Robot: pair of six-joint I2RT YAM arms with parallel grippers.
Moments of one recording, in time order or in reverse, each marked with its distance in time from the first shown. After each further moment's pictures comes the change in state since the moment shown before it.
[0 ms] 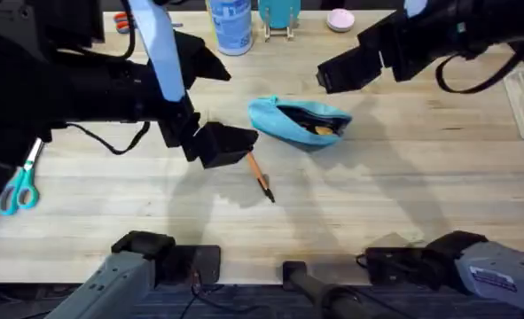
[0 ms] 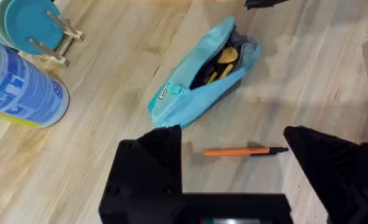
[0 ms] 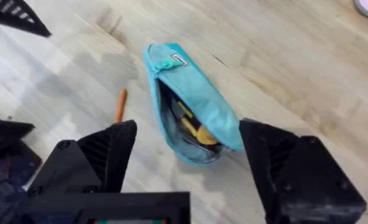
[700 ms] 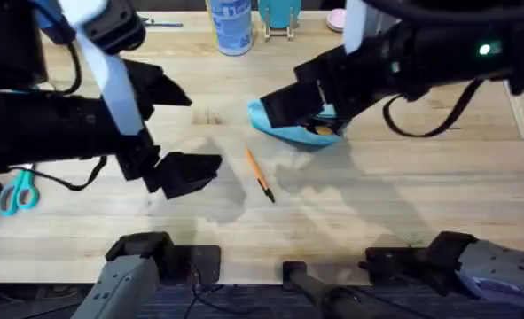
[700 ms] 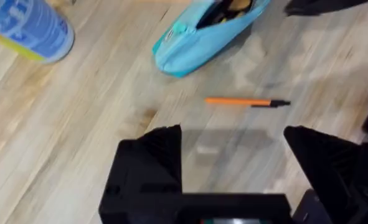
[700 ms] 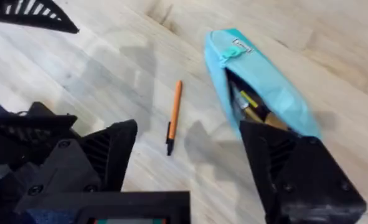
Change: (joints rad) left arm 0.251 -0.099 0.000 -0.280 -0.008 0.219; right arm 0.348 0.000 0.000 -0.003 0.166 0.367
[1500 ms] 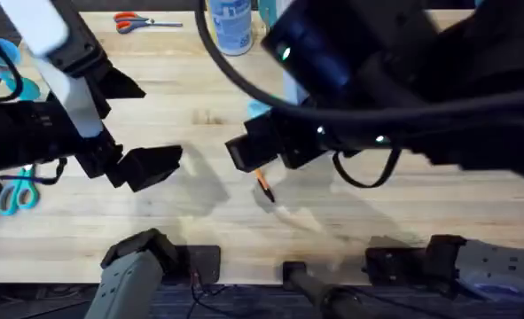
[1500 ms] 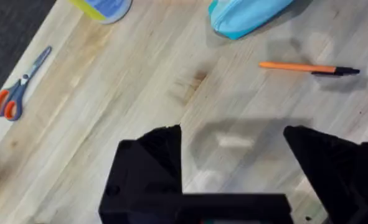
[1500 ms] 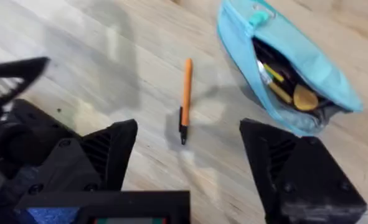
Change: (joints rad) left arm 0.341 0.011 0.000 -0.032 0.001 0.307; right arm 0.282 0.077 -0.038 -0.005 0.238 0.282
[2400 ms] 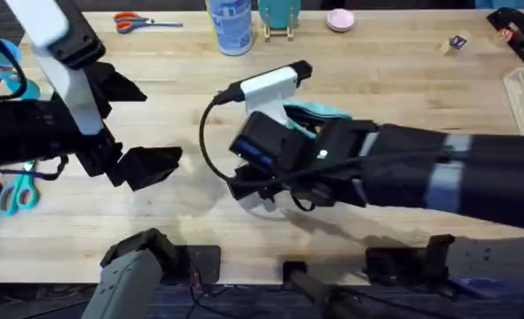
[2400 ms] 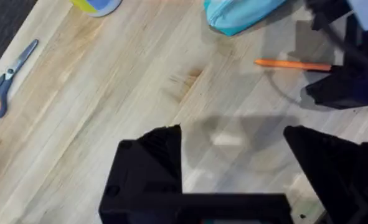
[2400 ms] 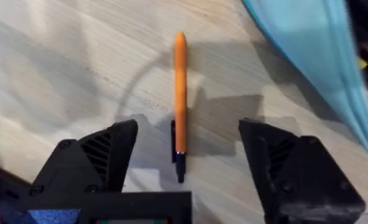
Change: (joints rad) left arm 0.011 0.038 0.000 -0.015 0.001 0.011; right arm 0.055 0.228 -0.382 0.470 0.021 0.104
